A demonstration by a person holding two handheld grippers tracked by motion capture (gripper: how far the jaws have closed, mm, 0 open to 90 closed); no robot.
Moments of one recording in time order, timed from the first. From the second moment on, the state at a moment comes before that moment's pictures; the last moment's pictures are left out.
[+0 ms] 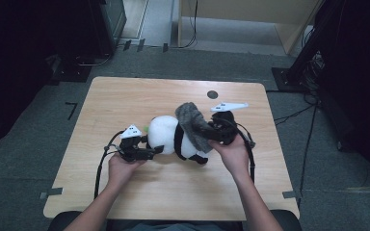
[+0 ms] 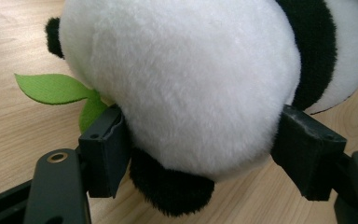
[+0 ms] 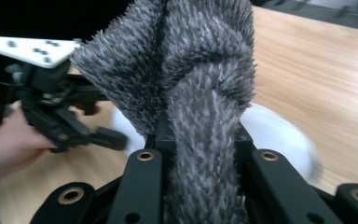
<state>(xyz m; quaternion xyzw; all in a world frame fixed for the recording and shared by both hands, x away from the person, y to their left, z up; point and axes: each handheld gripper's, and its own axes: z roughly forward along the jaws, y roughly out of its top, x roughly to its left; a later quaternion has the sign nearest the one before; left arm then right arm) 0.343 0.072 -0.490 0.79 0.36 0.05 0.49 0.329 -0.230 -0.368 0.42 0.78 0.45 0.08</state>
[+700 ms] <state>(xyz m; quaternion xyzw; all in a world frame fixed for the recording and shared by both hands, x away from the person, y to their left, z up) 0.342 0.072 -0.489 0.79 0.36 0.05 0.49 0.370 -0.142 -0.398 0.39 0.80 0.44 -0.01</state>
